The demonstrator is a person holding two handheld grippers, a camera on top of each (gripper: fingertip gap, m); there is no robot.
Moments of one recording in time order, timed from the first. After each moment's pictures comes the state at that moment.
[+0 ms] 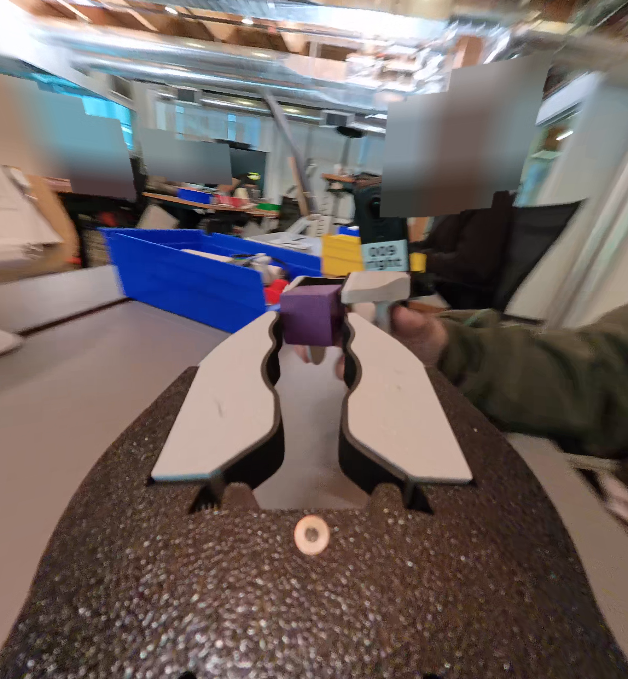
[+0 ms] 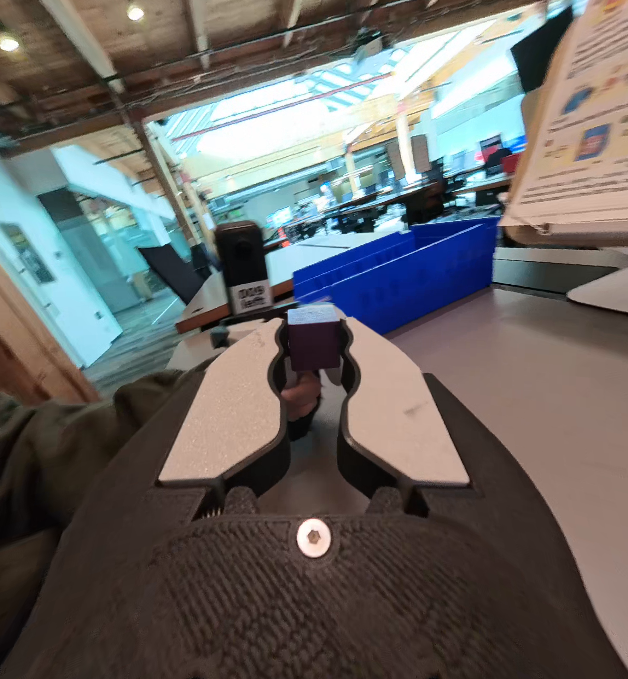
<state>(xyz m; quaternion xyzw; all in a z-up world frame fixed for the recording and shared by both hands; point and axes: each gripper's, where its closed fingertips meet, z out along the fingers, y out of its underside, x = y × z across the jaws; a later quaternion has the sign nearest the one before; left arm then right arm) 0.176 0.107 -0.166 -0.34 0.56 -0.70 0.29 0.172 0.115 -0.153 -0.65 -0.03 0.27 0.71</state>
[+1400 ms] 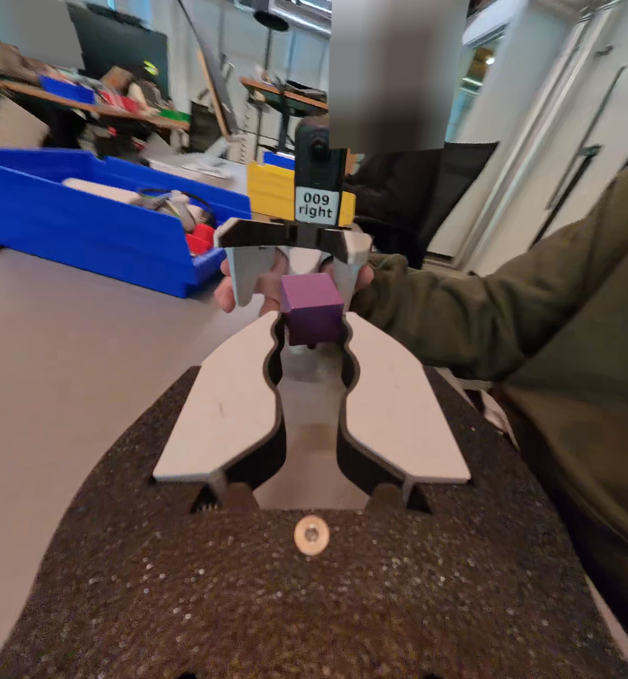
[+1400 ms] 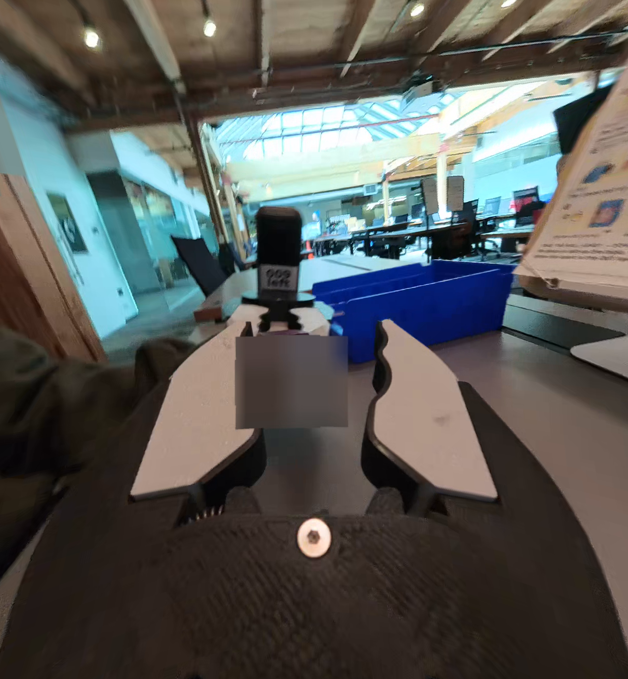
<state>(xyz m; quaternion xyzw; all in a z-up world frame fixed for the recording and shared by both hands) 0.149 0.086 -0.172 -0.31 0.64 -0.69 0.14 0.176 0.093 -0.143 -0.61 -0.11 0.26 0.74</state>
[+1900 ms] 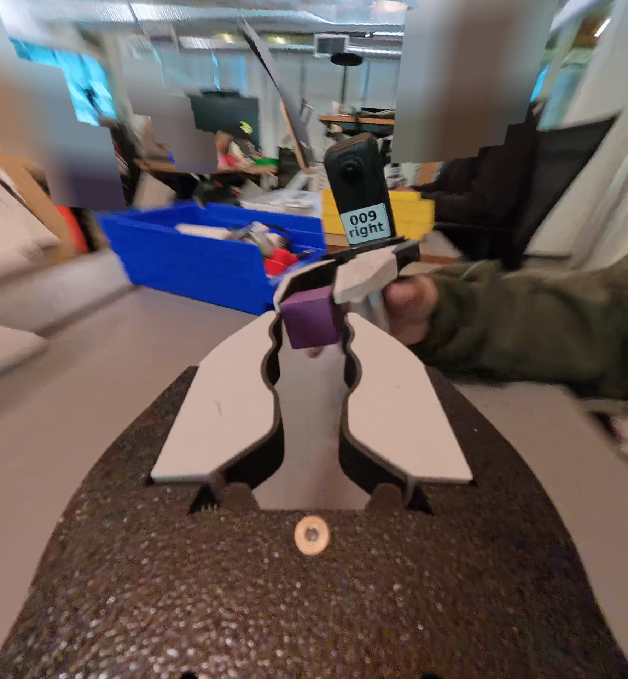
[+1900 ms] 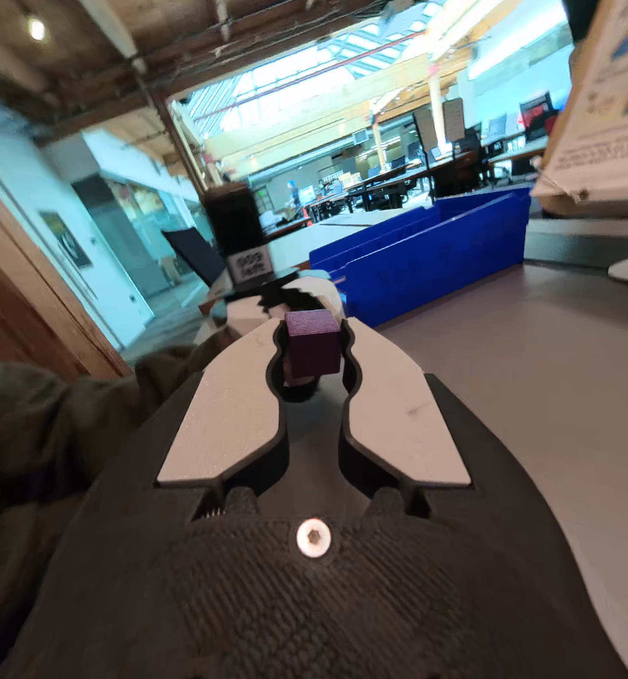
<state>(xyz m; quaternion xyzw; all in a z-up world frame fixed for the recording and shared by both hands) 0.168 0.105 -0.173 -0.32 0.62 -0.64 0.31 0.170 0.112 -0.164 -0.66 -0.04 0.31 0.68</state>
